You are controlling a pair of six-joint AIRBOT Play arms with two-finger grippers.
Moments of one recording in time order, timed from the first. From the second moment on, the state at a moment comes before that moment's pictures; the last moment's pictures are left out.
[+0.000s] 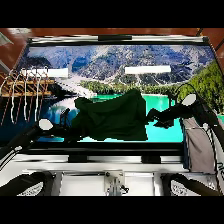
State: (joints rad) left arm -0.30 -1.16 0.54 0.77 -0.80 -1.56; right arm -0.03 -1.31 0.90 -1.05 1.22 1.54
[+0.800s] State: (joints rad) left arm -0.31 -1.21 0.58 0.70 -0.73 -1.45; right arm -0.03 -1.35 0.89 -1.10 1.24 1.54
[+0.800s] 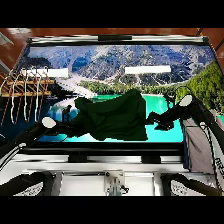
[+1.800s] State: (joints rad) left arm -0.12 -1.20 1.65 0.70 -0.98 -1.20; right arm -0.01 -1.21 1.42 -1.27 1.45 1.39
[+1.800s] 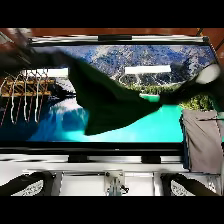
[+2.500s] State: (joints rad) left arm 0.23 -0.85 1.91 0.95 -1.27 -1.31; right arm -0.06 -0.92 1.95 -1.53 1.53 1.50
